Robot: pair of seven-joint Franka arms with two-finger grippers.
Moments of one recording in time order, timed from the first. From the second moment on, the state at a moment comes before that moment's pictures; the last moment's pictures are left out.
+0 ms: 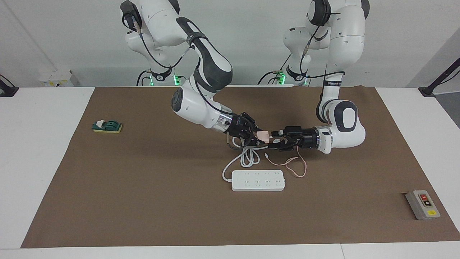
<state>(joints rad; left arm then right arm) -0.11 0.43 -0.02 -1.89 -1.62 1.63 0.69 0.39 0.48 0.13 -1.52 0.95 2.24 1.57</state>
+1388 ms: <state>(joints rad) -0.12 0.42 -0.03 -1.89 -1.63 1.62 0.63 0.39 0.48 0.13 -1.51 0.95 2.24 1.57</state>
